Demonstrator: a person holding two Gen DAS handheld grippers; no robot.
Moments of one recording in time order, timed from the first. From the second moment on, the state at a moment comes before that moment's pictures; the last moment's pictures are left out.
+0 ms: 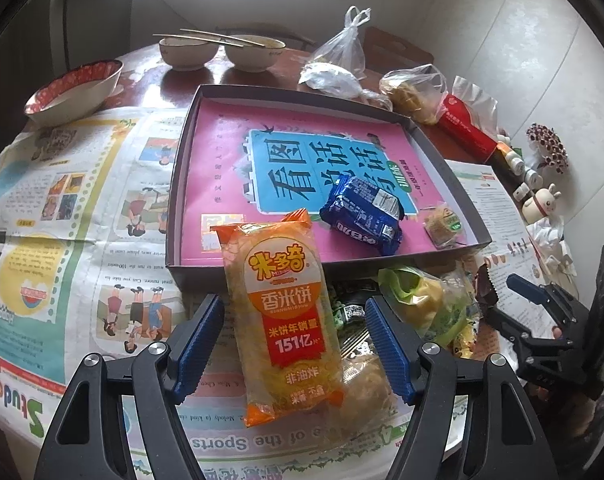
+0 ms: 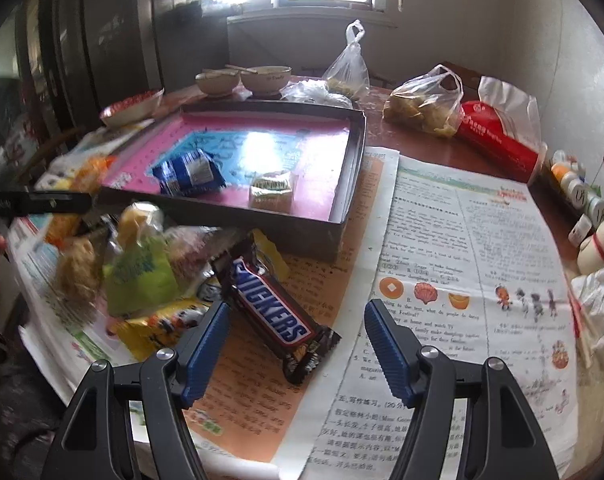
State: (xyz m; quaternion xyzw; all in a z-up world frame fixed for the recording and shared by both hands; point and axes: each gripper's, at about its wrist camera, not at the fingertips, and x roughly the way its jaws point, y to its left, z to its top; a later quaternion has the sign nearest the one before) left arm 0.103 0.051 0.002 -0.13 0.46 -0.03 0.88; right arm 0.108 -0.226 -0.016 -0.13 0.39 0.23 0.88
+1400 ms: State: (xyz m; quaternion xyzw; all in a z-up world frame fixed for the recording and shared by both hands) left arm 0.105 0.068 0.007 -0.17 0.44 -0.05 0.88; right arm 0.119 -0.234 0.005 -0.02 0.37 0.25 0.89
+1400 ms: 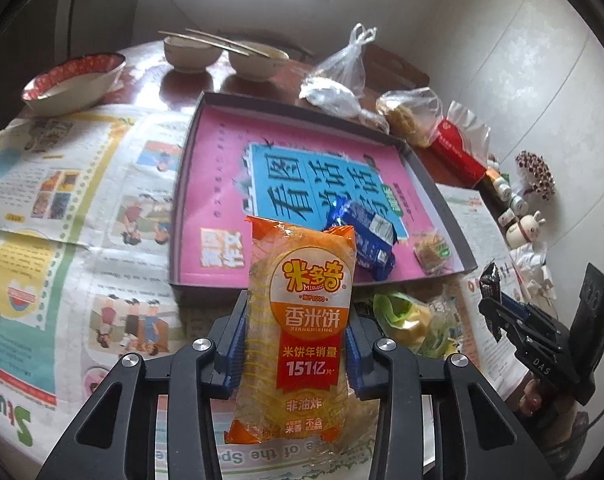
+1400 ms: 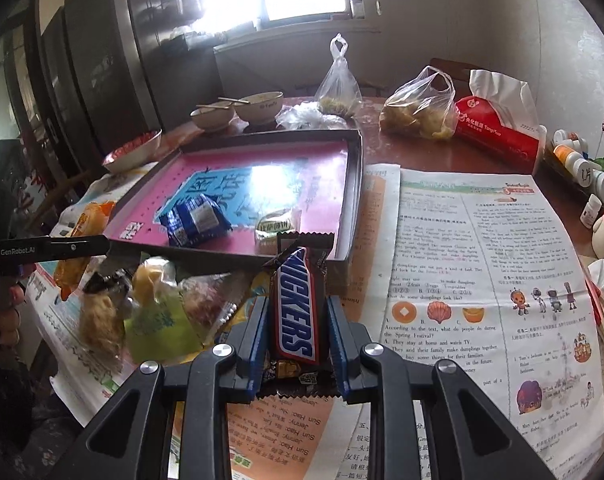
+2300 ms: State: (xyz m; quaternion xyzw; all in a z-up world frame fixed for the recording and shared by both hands) left arm 0.123 0.084 0.038 -0.16 0.39 -0.04 0.91; right arm 0.141 -0.180 0.043 -0.01 0.34 0.27 0.90
